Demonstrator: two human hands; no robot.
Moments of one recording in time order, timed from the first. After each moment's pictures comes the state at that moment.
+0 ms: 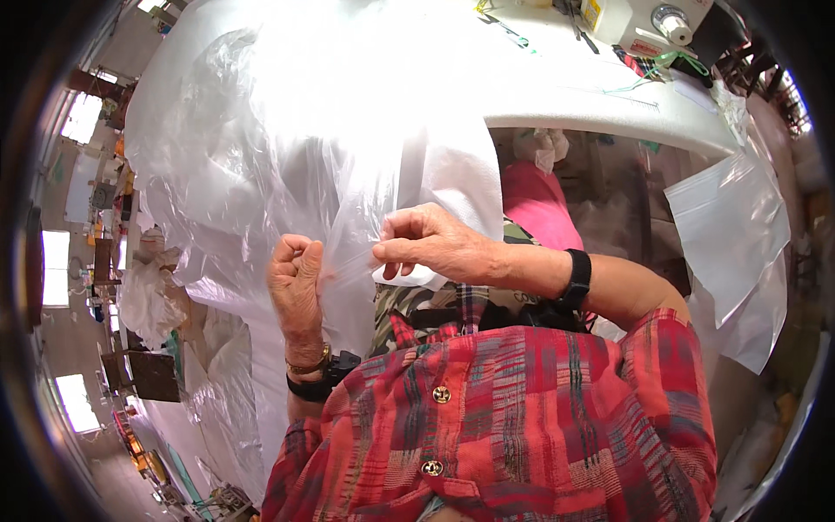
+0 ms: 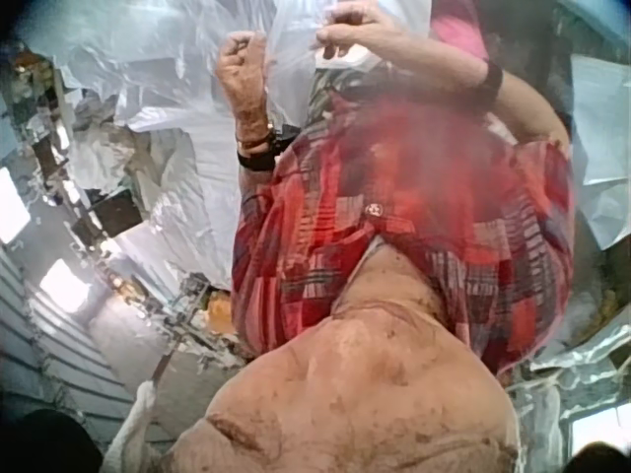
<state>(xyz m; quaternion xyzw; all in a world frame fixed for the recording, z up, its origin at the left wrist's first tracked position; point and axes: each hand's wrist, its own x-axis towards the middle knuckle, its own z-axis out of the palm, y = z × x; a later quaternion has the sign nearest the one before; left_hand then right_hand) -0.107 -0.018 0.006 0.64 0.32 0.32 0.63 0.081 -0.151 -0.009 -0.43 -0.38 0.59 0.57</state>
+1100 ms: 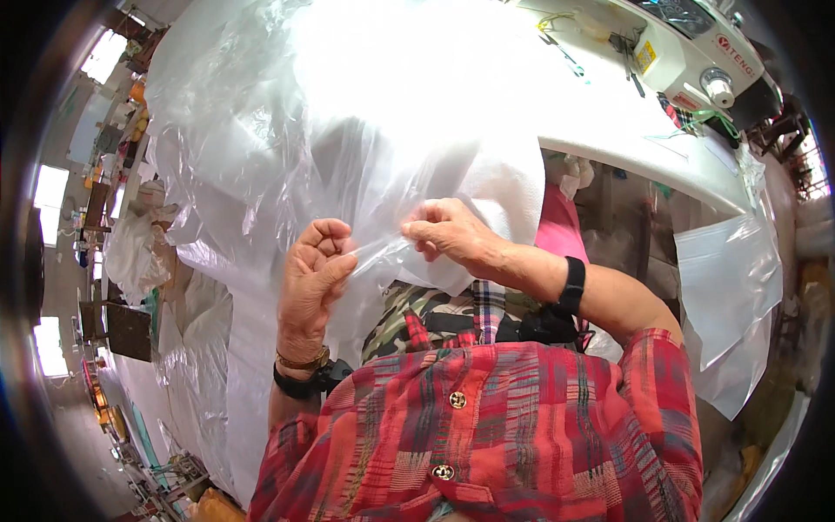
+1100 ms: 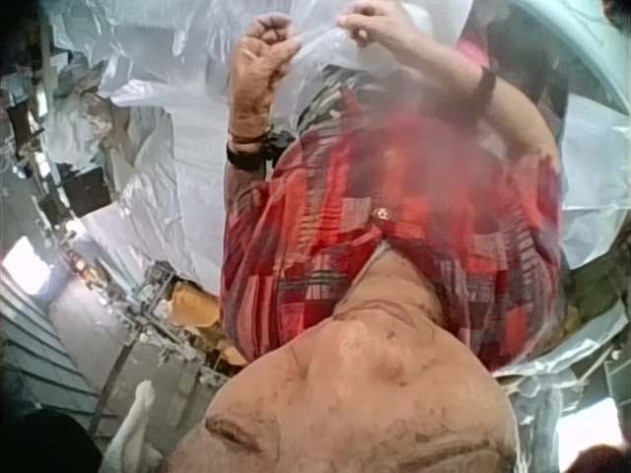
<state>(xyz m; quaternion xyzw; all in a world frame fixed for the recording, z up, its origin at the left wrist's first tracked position) -0.120 -0.015 0.025 0.51 0.31 0.19 0.78 0.079 -0.117 -0.042 -0.56 -0.29 0.58 0.52</state>
